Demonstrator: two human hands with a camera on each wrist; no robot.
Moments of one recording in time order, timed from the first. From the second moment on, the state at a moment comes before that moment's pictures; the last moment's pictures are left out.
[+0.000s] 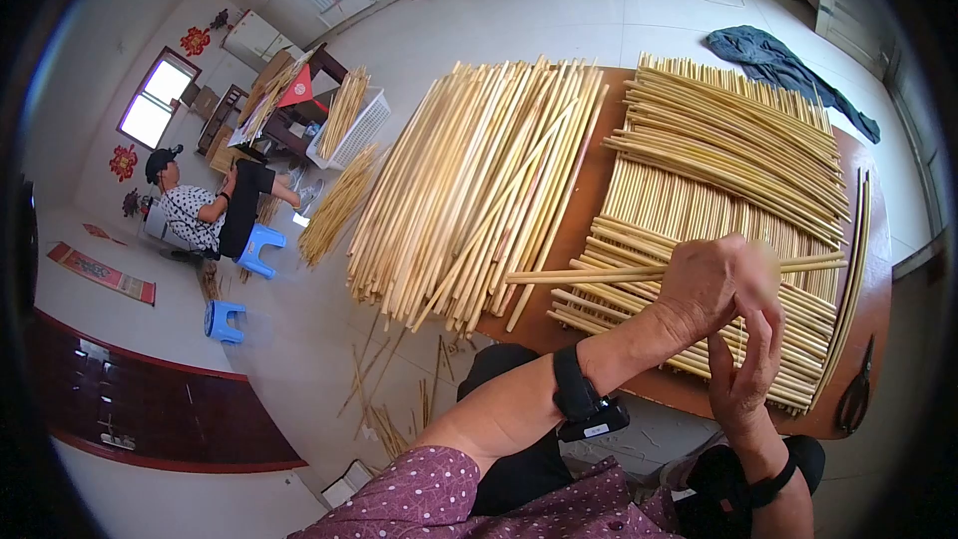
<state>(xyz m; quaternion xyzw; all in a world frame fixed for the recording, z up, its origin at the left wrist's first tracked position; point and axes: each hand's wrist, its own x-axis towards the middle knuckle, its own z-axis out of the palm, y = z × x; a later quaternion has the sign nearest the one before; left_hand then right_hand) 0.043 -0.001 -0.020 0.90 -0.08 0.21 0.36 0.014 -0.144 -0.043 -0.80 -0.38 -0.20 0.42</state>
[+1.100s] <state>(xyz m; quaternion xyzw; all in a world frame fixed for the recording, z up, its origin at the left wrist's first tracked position) 0.053 -0.014 -0.027 0.91 -0.11 0.22 0.33 0.022 -0.166 -0.037 -0.81 -0.37 -0.17 0.42</state>
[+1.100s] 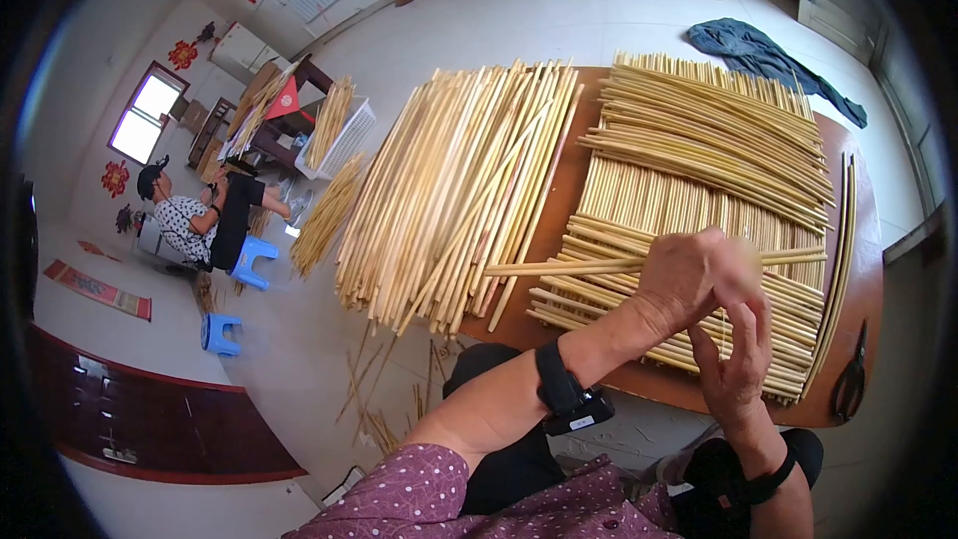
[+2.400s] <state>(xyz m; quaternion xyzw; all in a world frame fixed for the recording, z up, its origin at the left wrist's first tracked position) 0.085 -0.057 -0.001 0.94 -0.21 0.27 0.09 0.160 -0.226 0.008 -0.90 -0.28 0.11 0.30</state>
